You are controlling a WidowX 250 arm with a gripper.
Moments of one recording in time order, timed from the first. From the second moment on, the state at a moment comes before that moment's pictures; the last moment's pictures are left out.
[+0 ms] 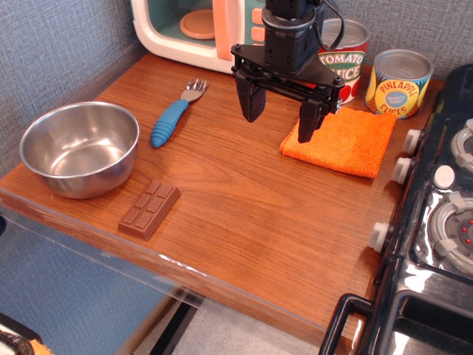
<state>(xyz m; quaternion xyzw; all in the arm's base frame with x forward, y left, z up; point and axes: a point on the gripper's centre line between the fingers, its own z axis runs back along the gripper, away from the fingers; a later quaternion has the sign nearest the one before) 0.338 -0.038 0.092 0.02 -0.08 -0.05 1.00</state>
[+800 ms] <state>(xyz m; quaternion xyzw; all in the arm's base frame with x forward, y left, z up) 0.314 0.000 0.067 0.02 -0.02 -0.02 1.00</state>
